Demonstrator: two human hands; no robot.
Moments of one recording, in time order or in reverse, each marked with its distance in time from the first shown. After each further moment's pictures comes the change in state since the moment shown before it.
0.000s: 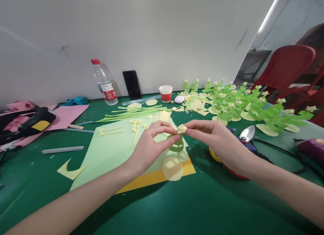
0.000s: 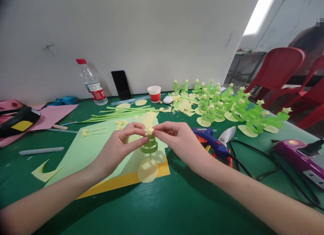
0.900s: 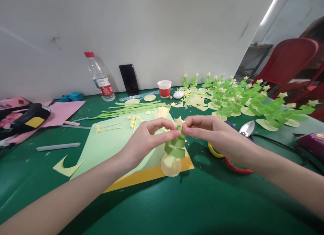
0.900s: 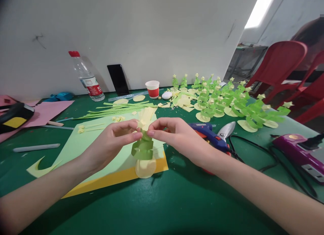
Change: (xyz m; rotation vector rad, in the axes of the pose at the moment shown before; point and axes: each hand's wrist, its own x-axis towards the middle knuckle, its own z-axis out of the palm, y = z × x) left_hand 0.002 -0.001 -0.007 -0.241 -0.156 -0.071; right_hand 0.001 0.004 -0.008 0.039 -0.201 -0.064
